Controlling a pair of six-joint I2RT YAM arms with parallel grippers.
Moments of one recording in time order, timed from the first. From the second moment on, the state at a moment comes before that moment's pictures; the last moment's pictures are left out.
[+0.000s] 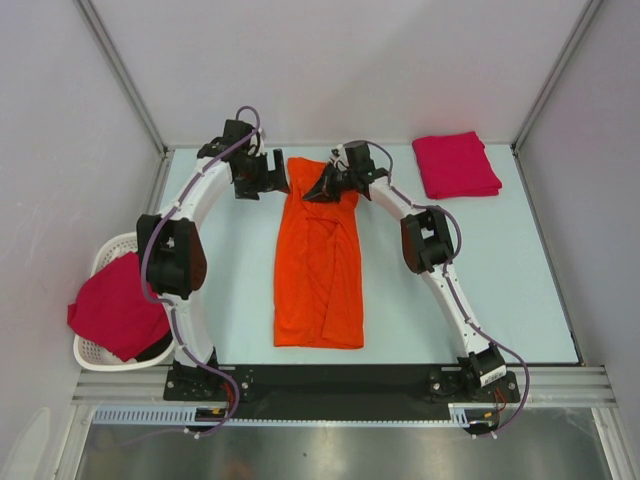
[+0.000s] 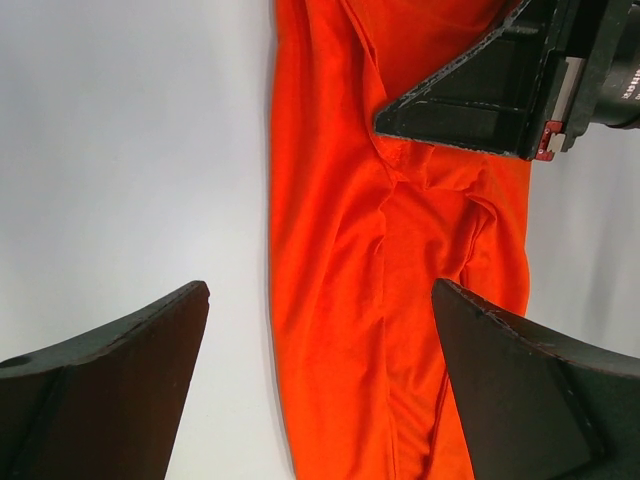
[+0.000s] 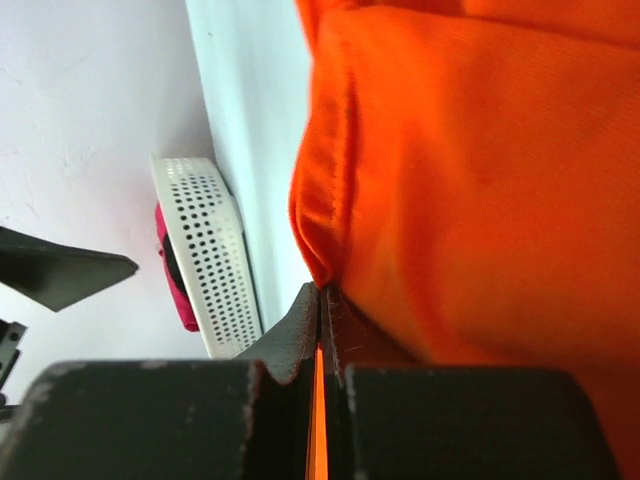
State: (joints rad) left arm -0.19 1.98 1.77 -0.77 0.22 -0.29; right arm 0.43 2.81 2.46 -0.31 -0.84 0.93
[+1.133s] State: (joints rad) left arm -0.19 1.79 1.63 -0.72 0.33 -0.29; right arm 0.41 2.38 2.20 -0.49 -0.69 0.65
